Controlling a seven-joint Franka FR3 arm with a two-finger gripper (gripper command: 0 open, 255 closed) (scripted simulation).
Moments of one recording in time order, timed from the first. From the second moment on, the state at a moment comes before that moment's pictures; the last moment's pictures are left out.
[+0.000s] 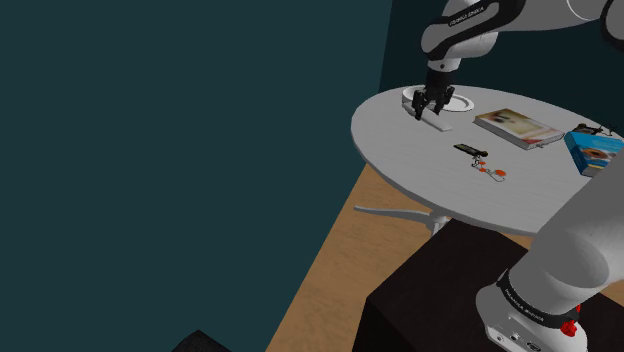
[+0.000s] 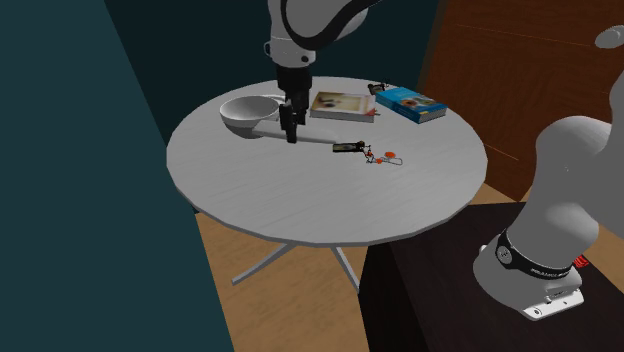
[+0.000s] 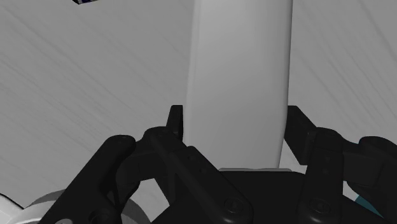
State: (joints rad) arm -0.24 0.04 -0.27 -2.02 0.02 2.07 -0.19
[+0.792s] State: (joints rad) arm -0.37 -0.14 -0.41 -2.22 -0.05 2.09 -0.41
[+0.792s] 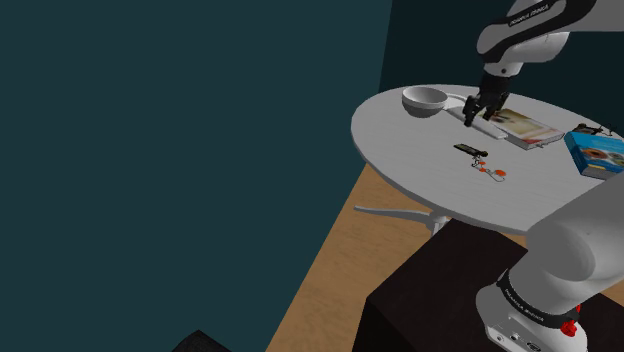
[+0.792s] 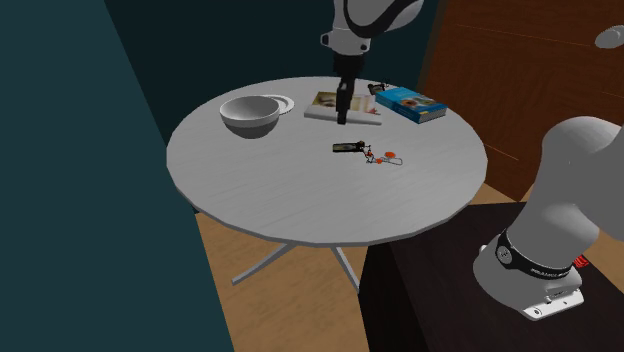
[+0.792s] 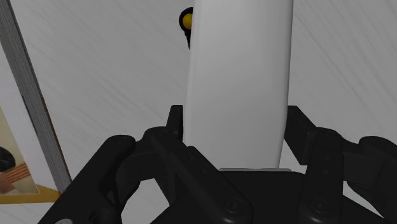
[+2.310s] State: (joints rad) arm -0.52 -0.12 -0.64 -2.29 -0.08 2.19 -0.77
